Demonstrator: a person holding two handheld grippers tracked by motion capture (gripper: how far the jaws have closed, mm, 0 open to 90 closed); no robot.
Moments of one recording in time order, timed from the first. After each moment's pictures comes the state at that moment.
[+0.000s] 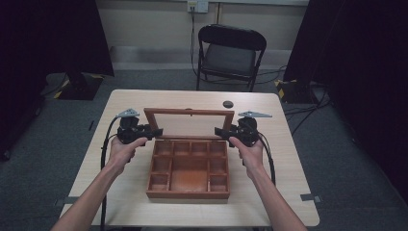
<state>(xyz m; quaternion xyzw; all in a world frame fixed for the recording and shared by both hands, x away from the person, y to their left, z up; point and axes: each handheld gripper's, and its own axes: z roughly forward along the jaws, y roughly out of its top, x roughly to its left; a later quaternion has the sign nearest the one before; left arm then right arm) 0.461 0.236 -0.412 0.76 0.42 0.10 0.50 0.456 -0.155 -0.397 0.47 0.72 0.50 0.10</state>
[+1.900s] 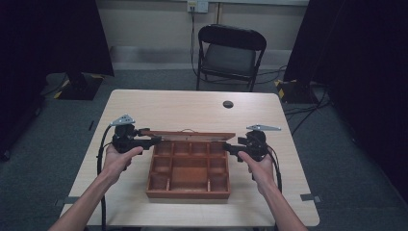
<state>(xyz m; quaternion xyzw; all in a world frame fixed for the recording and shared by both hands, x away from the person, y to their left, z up) 0.430 0.241 -0.408 0.75 0.40 0.10 0.51 0.422 -0.181 -0.412 0.49 0.73 0.46 0.09</state>
